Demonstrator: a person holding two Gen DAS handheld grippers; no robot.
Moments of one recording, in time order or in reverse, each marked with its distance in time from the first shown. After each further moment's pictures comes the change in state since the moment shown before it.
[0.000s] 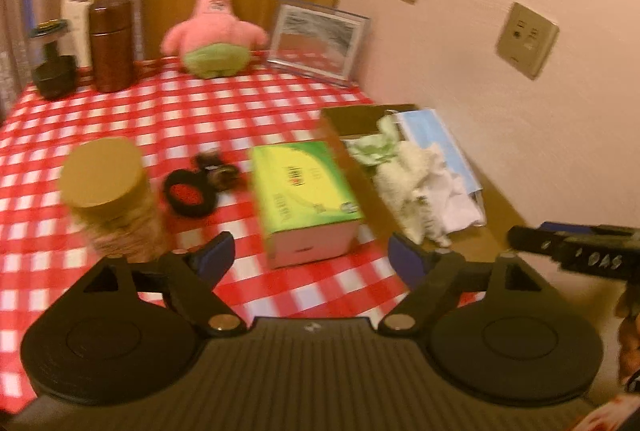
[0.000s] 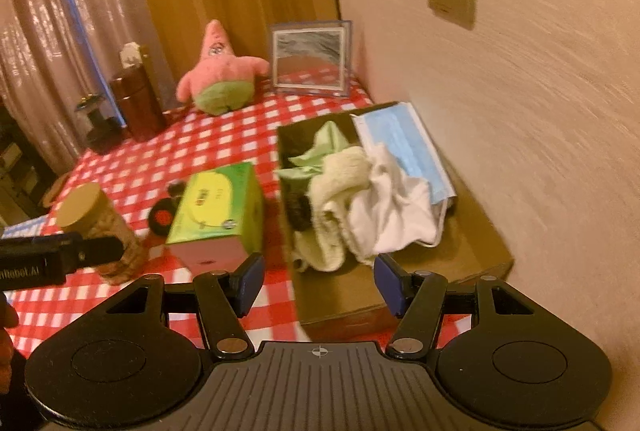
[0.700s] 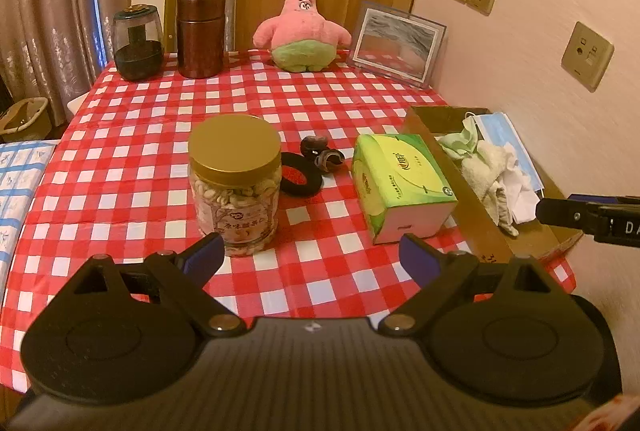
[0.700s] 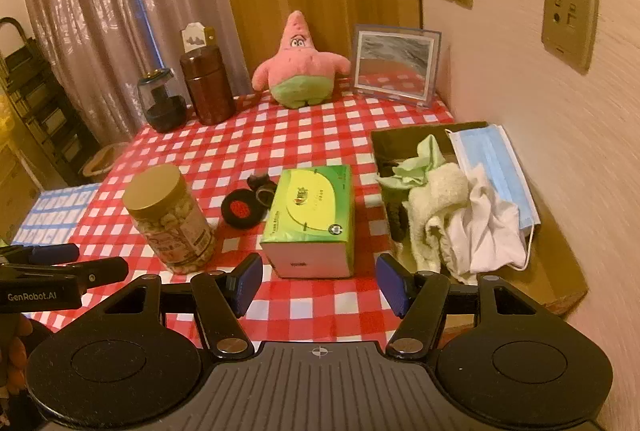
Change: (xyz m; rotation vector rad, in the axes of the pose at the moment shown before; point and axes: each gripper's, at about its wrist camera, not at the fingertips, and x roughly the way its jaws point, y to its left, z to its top) left arm -0.043 0.066 -0.017 -0.054 -0.001 0.146; right arm 0.007 0.081 0.002 -0.122 0.014 0.121
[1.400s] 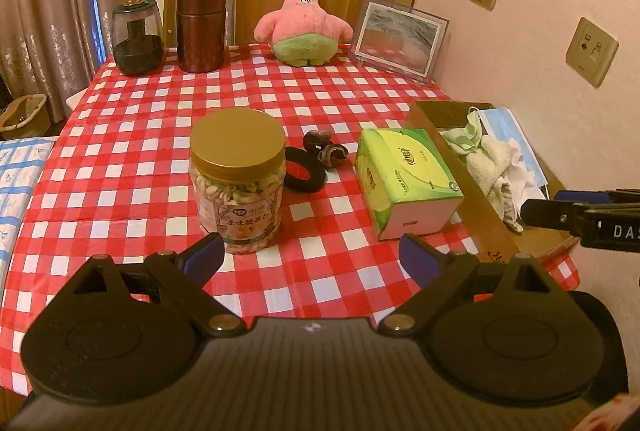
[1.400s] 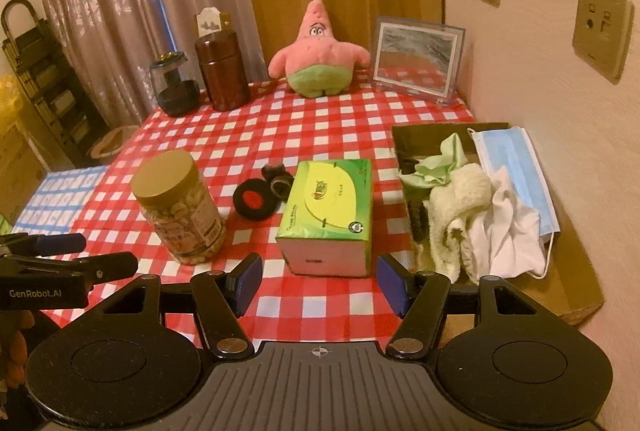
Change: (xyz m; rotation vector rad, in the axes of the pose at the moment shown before) left arm 0.008 0.004 0.000 0.003 0.016 -0.003; right arm 0.016 0.015 0.001 -0.047 0.031 0.022
